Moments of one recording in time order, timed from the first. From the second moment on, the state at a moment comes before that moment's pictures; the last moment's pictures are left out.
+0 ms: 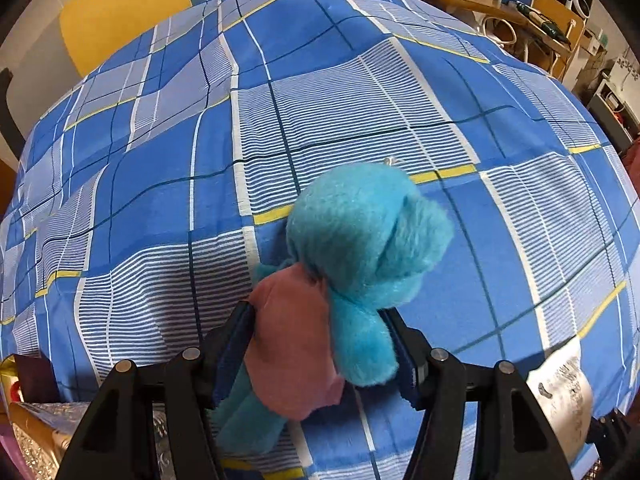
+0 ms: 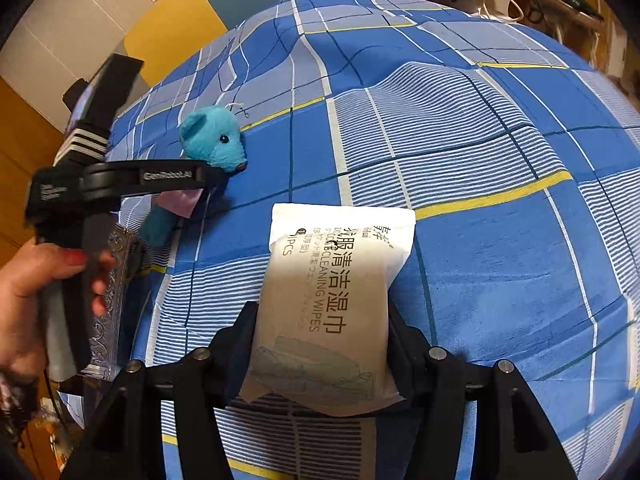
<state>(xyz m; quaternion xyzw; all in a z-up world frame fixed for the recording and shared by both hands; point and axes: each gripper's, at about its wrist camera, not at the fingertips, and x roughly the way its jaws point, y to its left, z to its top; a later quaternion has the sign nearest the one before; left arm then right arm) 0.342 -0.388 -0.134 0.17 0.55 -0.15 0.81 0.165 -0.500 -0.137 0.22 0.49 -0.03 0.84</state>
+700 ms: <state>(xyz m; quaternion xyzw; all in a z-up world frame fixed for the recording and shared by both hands) 0.290 -0.372 -0.098 0.11 0.52 -0.20 0.82 0.164 -0.497 -0.139 0.21 0.49 -0.03 0.85</state>
